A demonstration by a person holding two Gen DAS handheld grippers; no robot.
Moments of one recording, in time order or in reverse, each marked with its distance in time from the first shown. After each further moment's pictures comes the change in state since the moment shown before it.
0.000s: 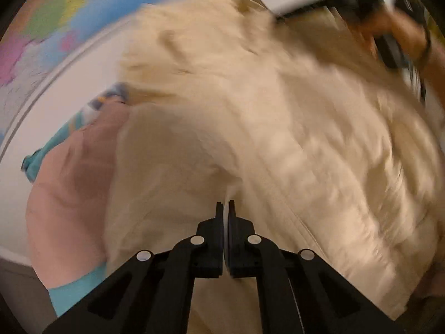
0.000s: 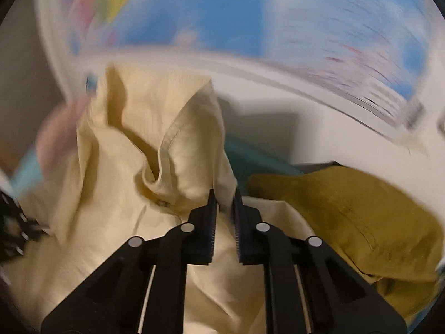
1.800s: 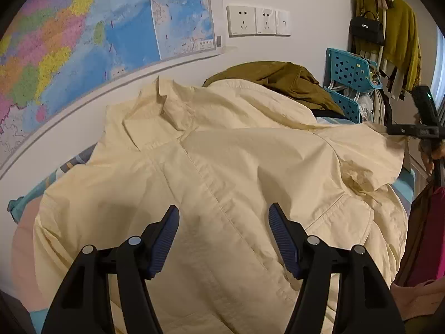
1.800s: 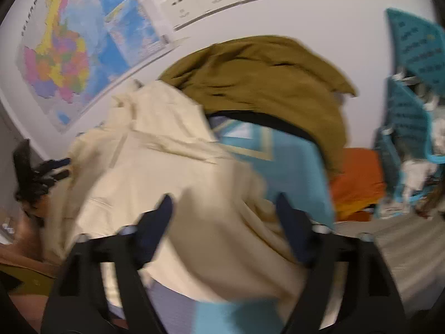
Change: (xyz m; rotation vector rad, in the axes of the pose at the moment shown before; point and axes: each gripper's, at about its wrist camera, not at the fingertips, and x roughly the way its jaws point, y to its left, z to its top) left arm -0.033 -0.100 0.025 0.097 -0.238 -0.134; right arm -0.242 -0.107 -0.340 0.486 -0.167 -0.079
